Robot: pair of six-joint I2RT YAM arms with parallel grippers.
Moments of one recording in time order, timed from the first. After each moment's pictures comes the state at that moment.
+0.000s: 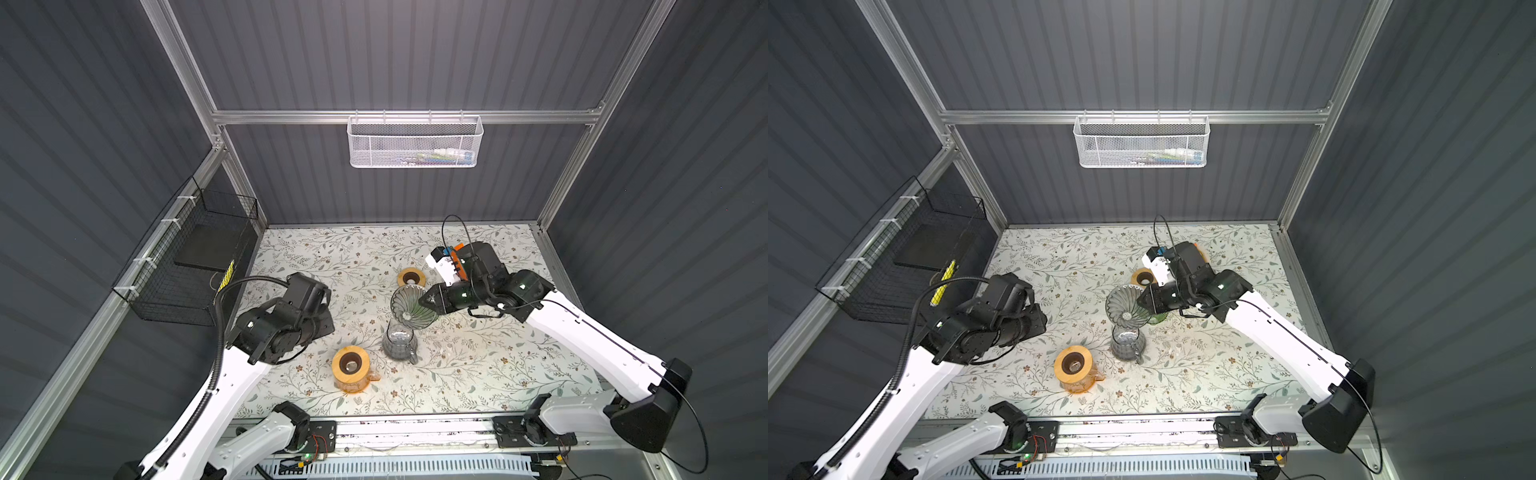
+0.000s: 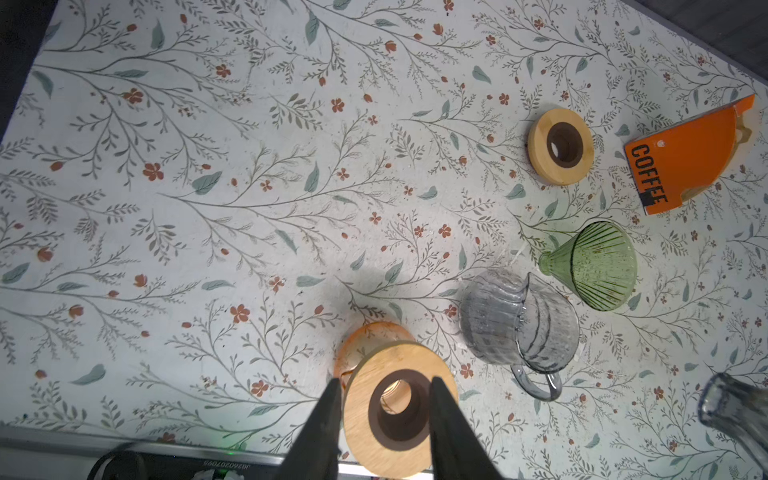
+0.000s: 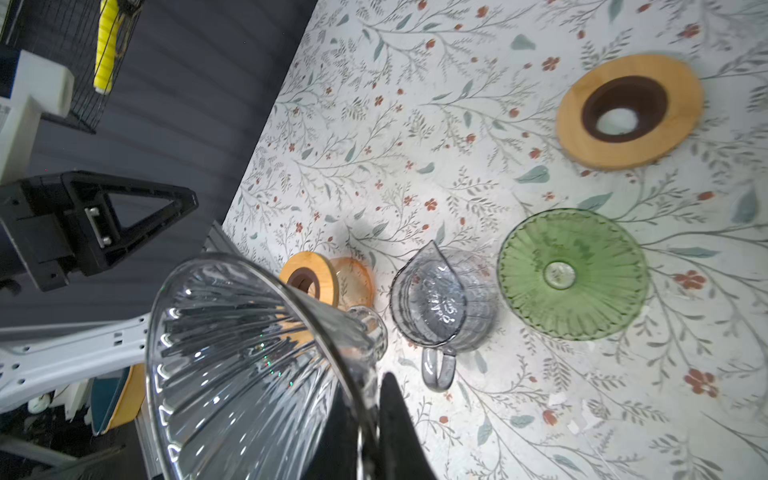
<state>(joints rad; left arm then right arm) -0.56 0.92 1.20 -1.30 -0.21 -0.77 0.76 1.32 1.32 -0.76 -0.38 0.44</state>
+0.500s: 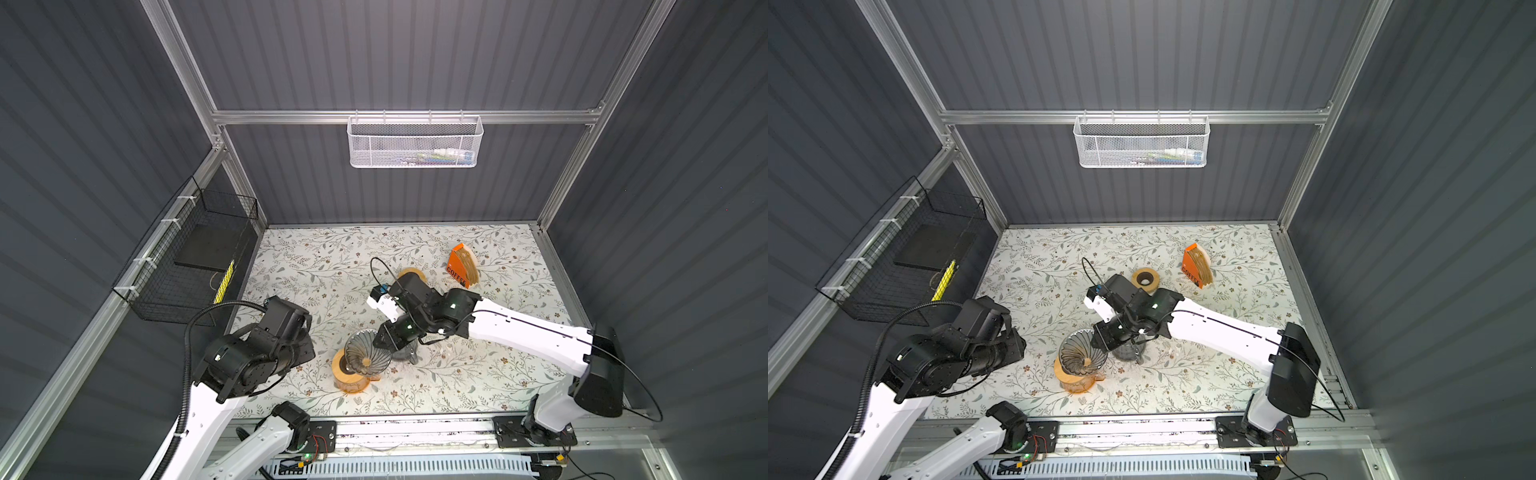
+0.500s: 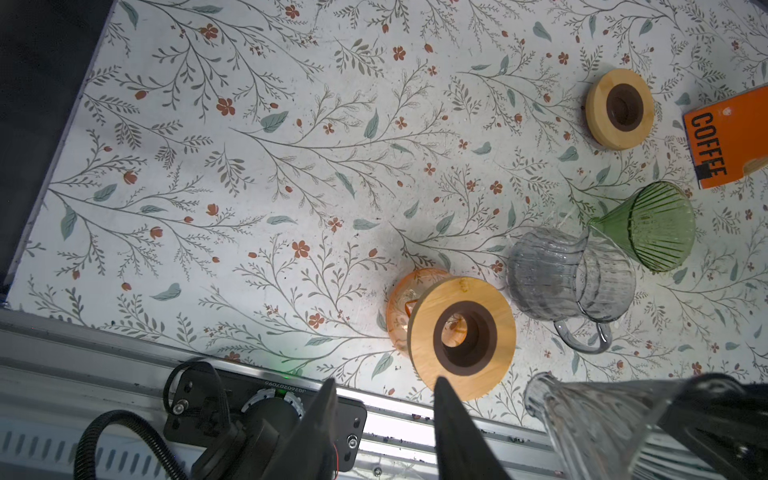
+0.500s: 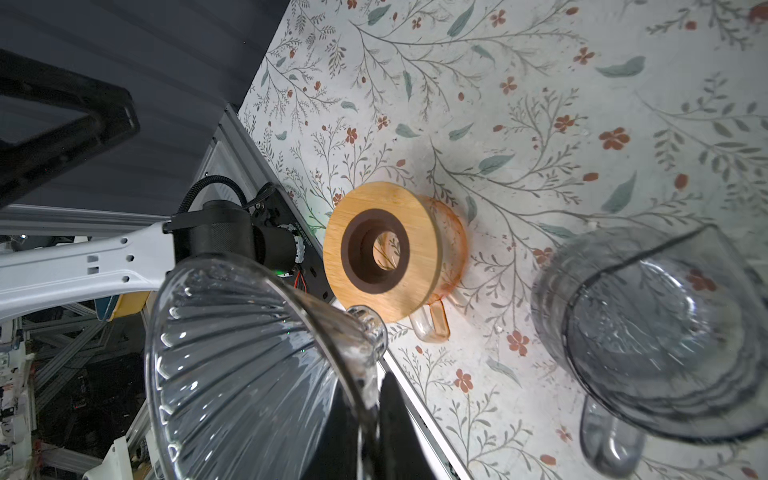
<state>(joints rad) -0.56 0.79 1.19 -1.50 -0.22 -0.80 1.07 1.63 1.43 -0.67 -0.37 0.49</state>
